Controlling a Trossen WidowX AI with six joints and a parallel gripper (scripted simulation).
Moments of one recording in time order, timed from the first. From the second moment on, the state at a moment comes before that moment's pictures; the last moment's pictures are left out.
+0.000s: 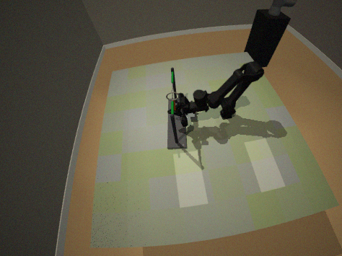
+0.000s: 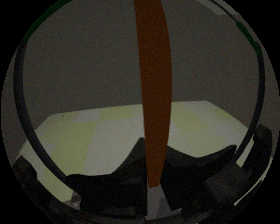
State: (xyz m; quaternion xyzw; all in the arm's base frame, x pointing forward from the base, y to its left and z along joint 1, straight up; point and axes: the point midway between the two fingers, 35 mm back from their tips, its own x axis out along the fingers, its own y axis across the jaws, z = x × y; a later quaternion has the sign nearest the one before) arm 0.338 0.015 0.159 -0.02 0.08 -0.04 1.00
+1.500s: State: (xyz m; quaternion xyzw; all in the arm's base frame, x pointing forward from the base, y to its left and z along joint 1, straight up) arm 0.343 0.066 0.158 0.01 0.08 -0.05 1.00
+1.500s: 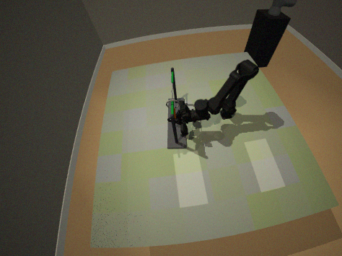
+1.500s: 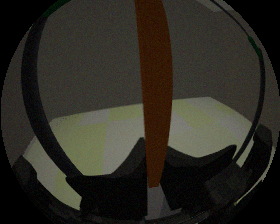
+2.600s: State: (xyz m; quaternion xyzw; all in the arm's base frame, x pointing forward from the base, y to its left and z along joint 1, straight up) arm 0.346 0.073 0.140 0.01 0.08 -0.05 1.00
